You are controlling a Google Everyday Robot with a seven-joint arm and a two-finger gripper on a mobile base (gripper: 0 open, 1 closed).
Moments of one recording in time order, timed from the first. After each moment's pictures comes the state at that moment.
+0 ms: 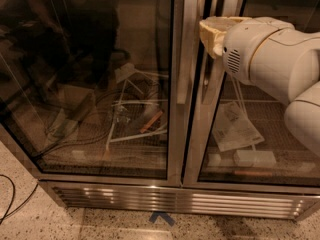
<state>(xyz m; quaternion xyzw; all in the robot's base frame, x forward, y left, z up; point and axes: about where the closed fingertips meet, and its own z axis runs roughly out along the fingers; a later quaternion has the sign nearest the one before) 0.530 -0.098 1.047 -0.20 0.72 0.08 0.66</state>
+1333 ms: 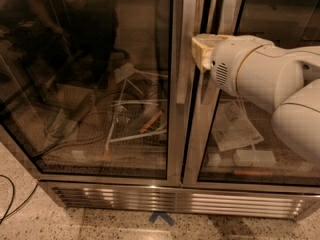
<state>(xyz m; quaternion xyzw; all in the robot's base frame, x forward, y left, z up) 0.530 -0.074 1.011 -0.20 0.74 0.13 0.63</state>
